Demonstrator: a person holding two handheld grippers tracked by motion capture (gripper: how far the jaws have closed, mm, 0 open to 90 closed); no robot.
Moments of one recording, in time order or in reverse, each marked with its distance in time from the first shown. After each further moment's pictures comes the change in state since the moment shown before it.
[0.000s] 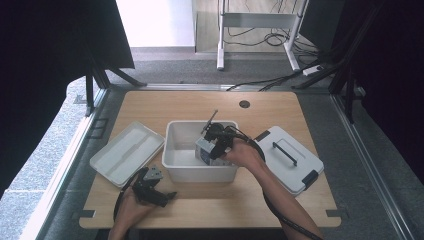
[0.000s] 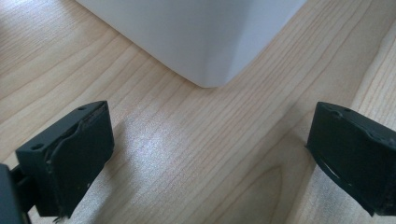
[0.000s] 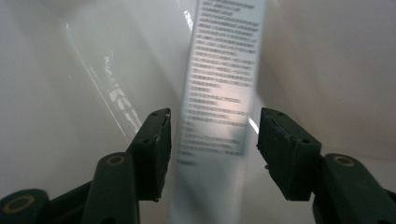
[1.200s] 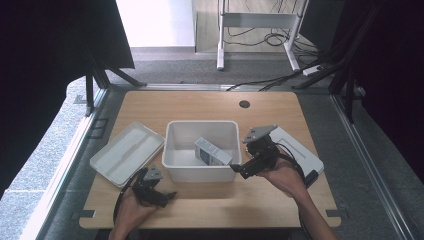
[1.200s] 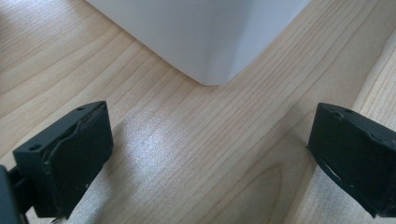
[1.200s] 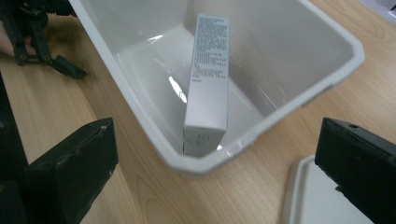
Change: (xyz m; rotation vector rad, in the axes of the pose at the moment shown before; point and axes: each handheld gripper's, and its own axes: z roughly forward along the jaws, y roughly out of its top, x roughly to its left) left arm -0.001 -0.001 -0.001 0.002 0.013 -0.019; right arm 0.012 -0.113 -0.072 -0.419 -0.024 0.061
